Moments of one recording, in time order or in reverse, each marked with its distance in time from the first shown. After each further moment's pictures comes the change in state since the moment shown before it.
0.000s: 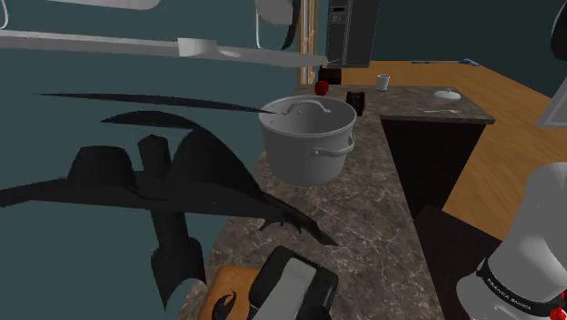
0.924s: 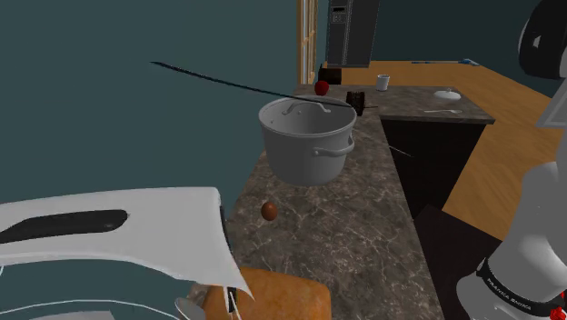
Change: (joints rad) arm 0.073 0.105 0.003 -0.074 -0.109 0.131 0.091
